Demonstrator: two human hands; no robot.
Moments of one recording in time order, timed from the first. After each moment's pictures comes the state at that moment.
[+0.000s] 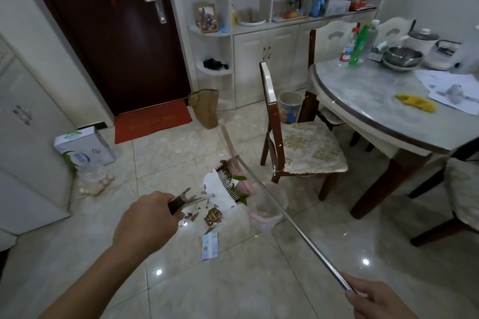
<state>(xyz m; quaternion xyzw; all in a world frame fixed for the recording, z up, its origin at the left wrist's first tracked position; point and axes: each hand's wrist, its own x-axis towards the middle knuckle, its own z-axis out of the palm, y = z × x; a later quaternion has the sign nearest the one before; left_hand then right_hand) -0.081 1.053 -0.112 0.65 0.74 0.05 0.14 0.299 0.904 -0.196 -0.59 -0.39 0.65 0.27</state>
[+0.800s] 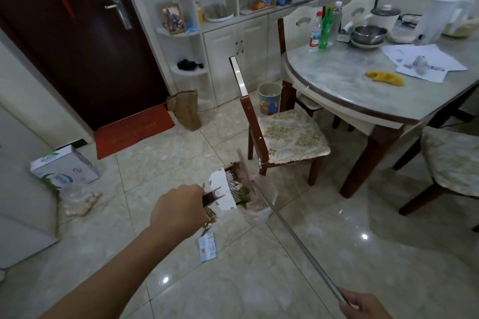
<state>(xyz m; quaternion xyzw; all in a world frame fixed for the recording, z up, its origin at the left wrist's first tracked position) 0.013 1.083 -0.133 0.78 0.62 -0.07 0.05 0.317 0.862 -0.268 -0.71 -0.41 0.52 0.25</state>
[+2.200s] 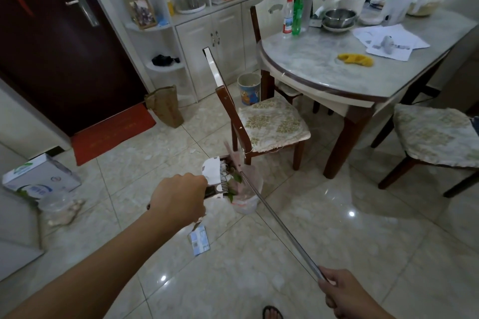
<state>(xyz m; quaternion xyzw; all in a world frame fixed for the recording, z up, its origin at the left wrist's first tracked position) 0.056 1.073 -0.120 0.85 0.50 -0.18 -0.03 0.296 0.843 -0.276 -0.69 -0.22 0.62 0.31</state>
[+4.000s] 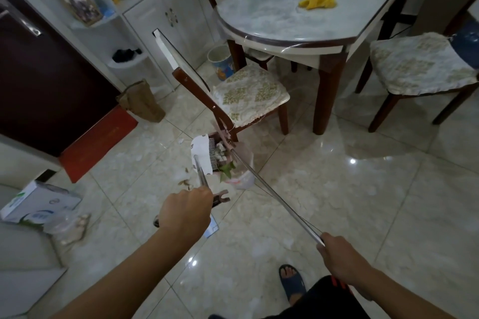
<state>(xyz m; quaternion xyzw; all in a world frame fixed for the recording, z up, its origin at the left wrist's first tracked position) 0.108 1.023 -0.172 0.85 0.46 -0.23 -0.09 0.319 0.818 -0.363 -0.80 -0.44 0.39 0.08</state>
